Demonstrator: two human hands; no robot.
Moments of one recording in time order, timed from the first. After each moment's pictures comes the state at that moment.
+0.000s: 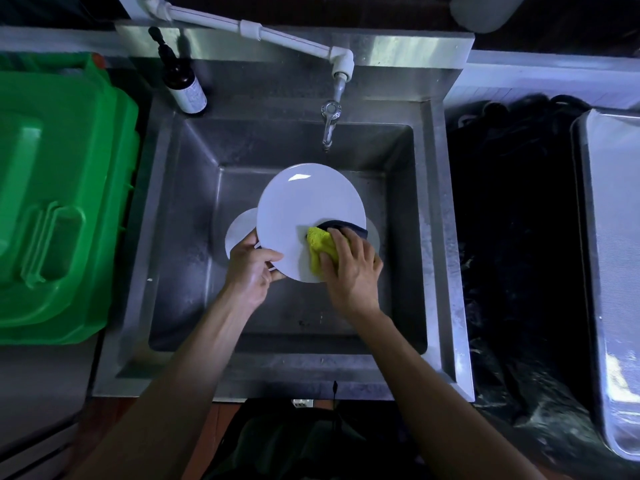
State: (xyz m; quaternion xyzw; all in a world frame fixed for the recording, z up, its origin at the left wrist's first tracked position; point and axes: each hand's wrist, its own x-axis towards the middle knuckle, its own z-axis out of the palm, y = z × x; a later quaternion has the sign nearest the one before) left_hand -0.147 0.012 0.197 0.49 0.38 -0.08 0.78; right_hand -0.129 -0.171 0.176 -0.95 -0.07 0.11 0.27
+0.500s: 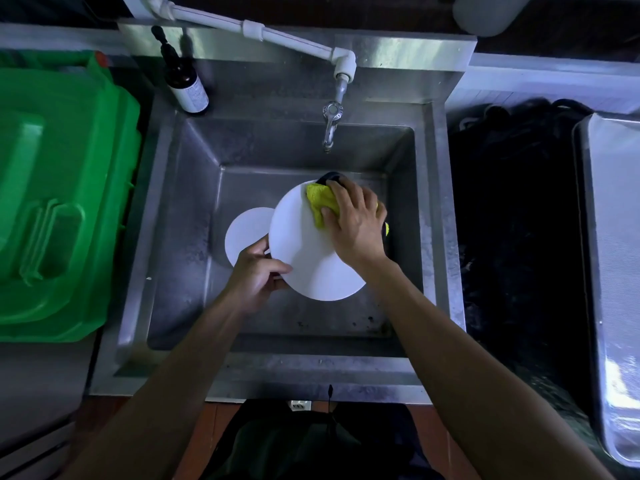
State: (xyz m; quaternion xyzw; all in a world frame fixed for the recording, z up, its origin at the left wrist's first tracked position) left_hand -0.155 0.009 0.197 0.53 0.32 -0.15 0.77; right_hand -0.050 -0.160 0.193 -0.96 -0.14 0.05 0.24
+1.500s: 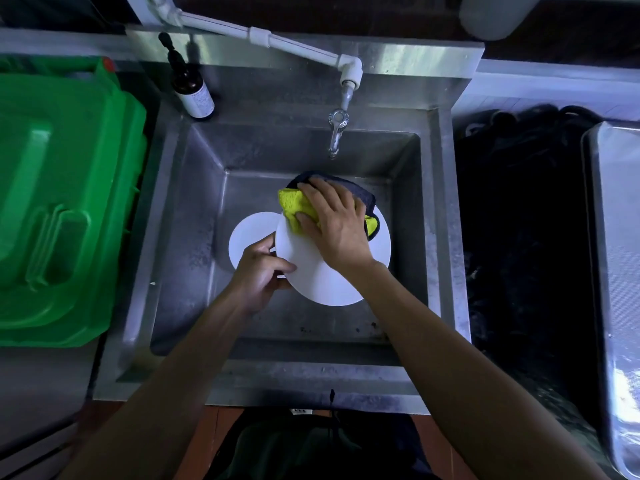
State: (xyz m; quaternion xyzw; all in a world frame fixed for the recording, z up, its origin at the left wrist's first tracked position) left_hand -0.140 0.014 0.204 0.55 0.29 -0.17 0.76; right_hand -0.049 -0.132 0.209 -0.94 -0.24 0.04 0.25
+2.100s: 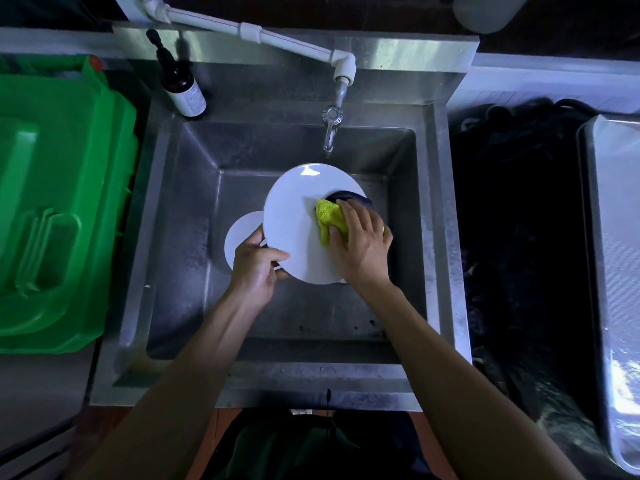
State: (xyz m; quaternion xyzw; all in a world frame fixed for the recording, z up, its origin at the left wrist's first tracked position) left_hand -0.130 0.002 0.206 0.50 0.38 -0.07 0.78; right_hand -0.069 -0.169 0.184 -0.96 -0.07 0.09 0.26
